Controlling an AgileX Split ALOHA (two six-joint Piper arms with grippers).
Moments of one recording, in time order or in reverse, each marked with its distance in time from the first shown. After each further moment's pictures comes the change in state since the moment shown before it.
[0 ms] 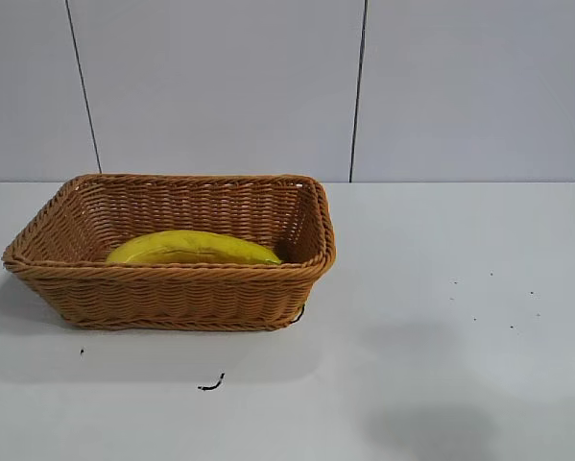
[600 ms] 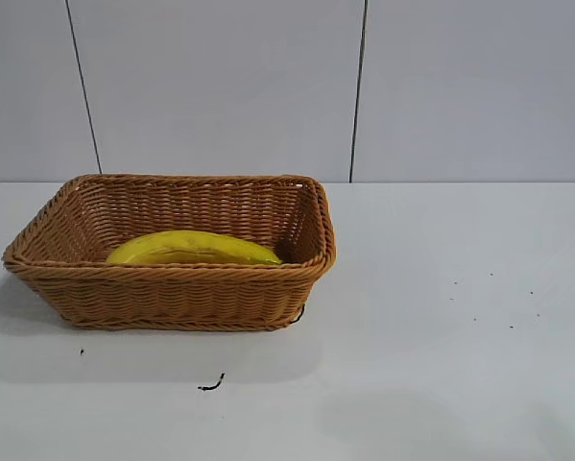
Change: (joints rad) left arm 0.000 0.000 0.000 0.000 0.000 0.000; right arm 0.000 -0.293 0.002 0.004 0.003 0.000
